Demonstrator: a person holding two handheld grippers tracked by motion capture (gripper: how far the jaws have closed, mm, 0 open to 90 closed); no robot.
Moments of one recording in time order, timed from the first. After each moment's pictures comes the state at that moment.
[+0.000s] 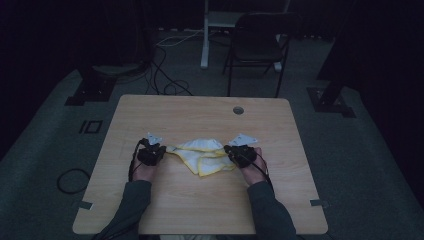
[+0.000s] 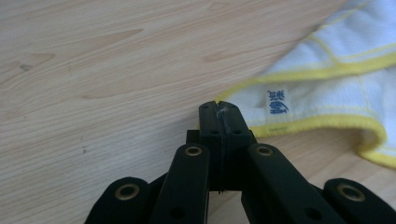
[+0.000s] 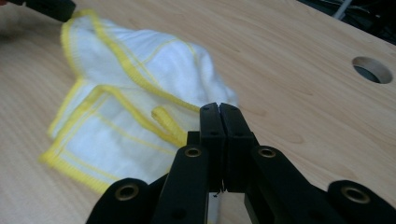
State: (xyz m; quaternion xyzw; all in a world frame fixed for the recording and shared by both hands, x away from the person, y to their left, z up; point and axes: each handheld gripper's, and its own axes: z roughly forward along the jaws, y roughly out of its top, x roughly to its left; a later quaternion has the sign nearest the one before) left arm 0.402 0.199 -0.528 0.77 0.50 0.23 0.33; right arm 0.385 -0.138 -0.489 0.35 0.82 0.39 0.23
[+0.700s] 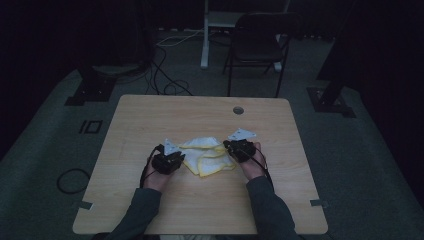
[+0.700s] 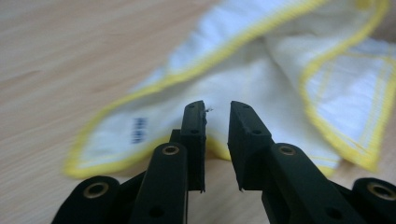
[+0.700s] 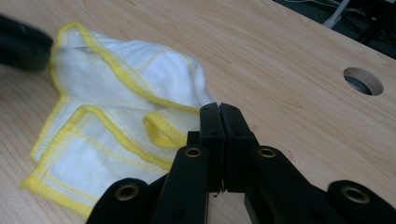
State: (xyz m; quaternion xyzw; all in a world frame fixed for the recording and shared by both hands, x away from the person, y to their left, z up) left arm 0.366 0.138 -0.518 0.82 0.40 0.20 0.36; right arm 0.398 -0.134 -0.482 0.35 0.82 0.39 0.23
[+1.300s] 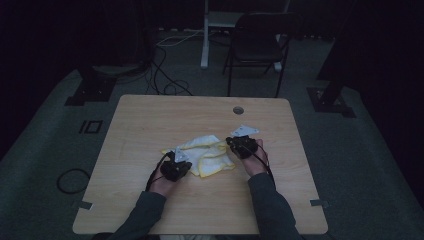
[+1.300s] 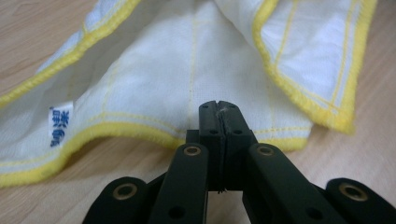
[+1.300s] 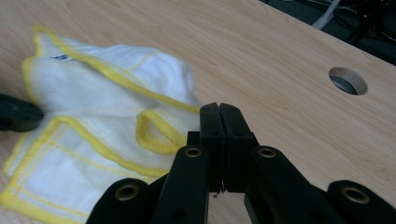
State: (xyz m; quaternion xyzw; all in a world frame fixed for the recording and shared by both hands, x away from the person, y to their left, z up) left arm 0.358 0.126 -0.536 0.86 0.35 0.16 0.34; right arm 0.409 -0.142 -0.479 0.36 0.82 0.38 0.23
